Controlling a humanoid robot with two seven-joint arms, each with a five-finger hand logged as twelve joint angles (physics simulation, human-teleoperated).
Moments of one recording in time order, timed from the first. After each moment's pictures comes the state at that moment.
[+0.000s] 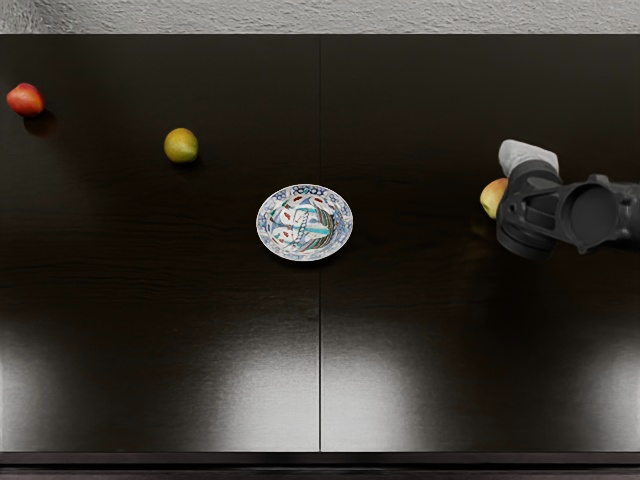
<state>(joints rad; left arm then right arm) -0.06 0.00 0.45 -0.19 -0.08 -0.02 0.05 1.44 -0.27 -0.64 1.00 -0.55 -0.44 -0.61</state>
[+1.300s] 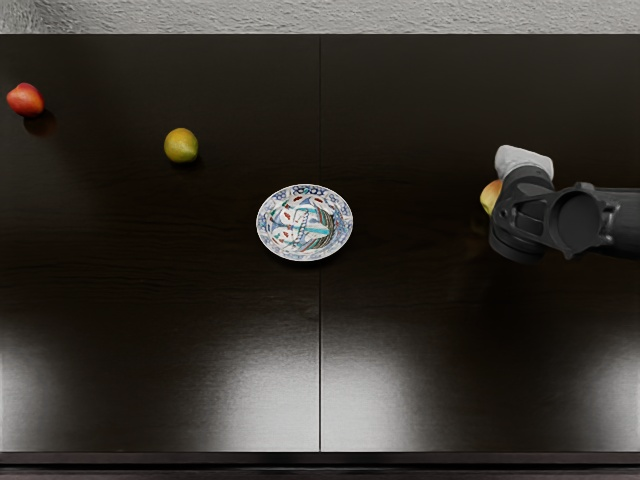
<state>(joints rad) -0.06 0.00 0.44 -0.19 -0.08 -0.02 0.05 1.41 -0.23 -0.65 0.93 -0.55 -0.43 -0.61</state>
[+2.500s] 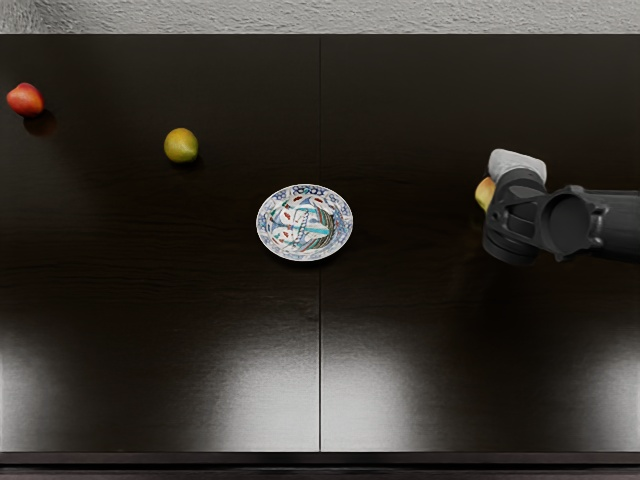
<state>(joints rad) -0.06 0.00 0.44 -0.19 -0.08 -0.02 0.05 1.40 -0.20 -0.65 0.91 -0.54 -0.41 -0.61</state>
